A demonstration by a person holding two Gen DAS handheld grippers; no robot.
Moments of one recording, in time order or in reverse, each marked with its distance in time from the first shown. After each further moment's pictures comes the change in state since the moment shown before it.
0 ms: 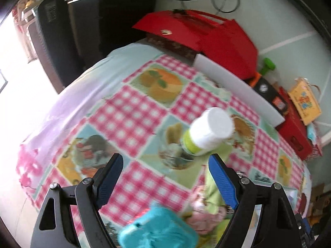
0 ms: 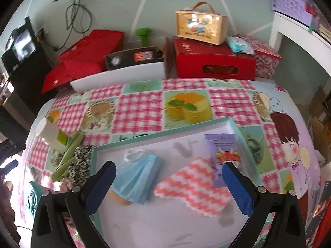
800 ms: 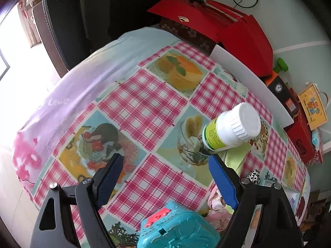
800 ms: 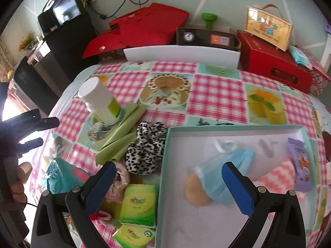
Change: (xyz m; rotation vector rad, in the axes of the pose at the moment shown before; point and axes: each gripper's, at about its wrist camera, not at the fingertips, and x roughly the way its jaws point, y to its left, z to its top) left arm 0.025 0.024 -0.001 -0.055 0.089 -0.010; right arm 0.034 0.113 -0.020 -0.200 0.075 0.216
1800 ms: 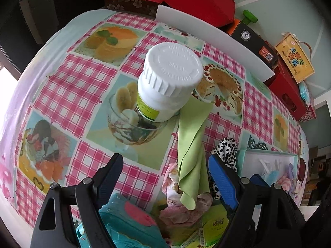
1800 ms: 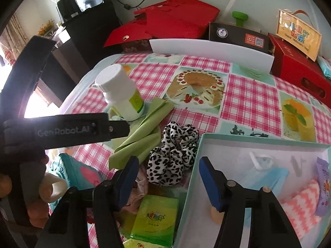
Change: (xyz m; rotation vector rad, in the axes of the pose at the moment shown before) left arm 0.045 -0.085 -0.027 0.231 0.161 -0.100; right arm 0.032 0.020 0.008 -0.115 0.024 0.124
